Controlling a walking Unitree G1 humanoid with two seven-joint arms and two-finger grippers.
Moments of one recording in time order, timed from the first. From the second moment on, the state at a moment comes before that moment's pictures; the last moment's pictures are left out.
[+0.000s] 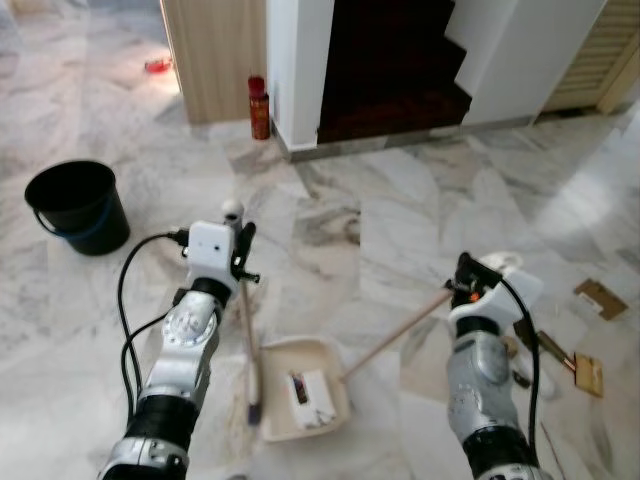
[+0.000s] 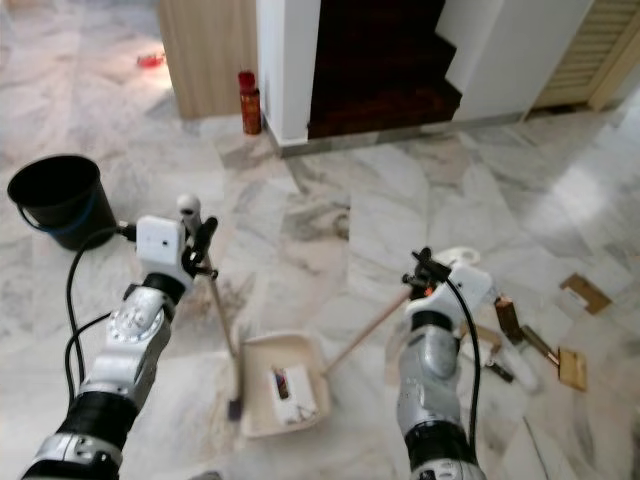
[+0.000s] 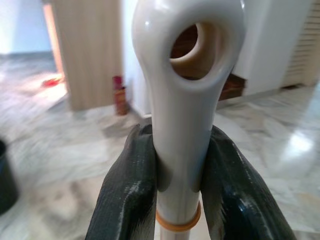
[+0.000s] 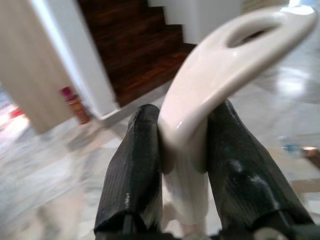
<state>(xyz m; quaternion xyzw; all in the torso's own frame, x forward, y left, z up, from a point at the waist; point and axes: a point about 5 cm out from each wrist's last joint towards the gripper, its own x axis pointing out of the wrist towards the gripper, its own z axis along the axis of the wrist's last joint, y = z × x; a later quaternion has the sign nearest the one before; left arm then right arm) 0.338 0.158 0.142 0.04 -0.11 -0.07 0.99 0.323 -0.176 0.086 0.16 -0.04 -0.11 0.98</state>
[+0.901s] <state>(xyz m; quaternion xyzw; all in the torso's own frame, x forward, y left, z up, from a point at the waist) 0.337 0.160 0.145 0.04 -0.11 -0.07 0.99 0.324 -0.176 0.090 0.17 -0.04 -0.11 0.98</state>
